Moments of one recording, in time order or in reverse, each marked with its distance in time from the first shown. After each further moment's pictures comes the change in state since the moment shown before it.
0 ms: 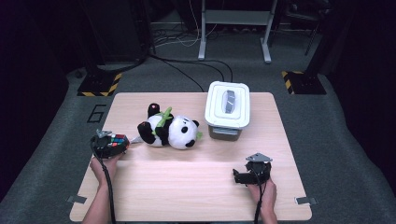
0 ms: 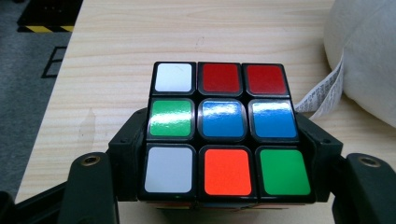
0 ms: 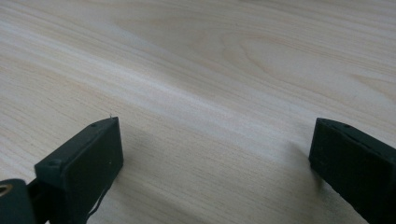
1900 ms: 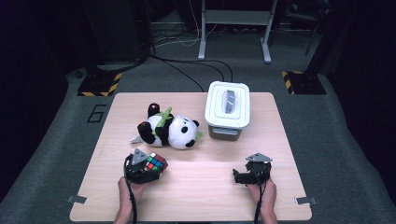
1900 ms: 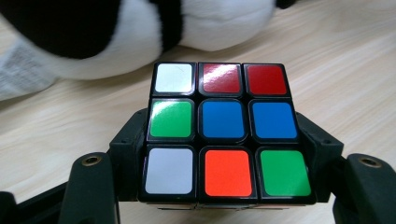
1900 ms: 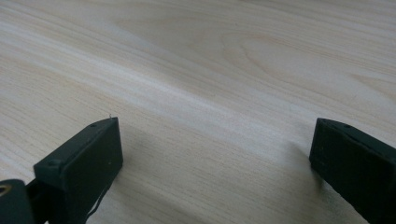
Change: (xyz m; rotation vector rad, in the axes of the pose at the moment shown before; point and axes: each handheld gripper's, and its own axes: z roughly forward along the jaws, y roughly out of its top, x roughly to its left) left arm -0.126 -0.041 -0.065 -0.008 -0.351 0.247; right arm 0.000 0.000 0.000 0.000 -0.002 0.002
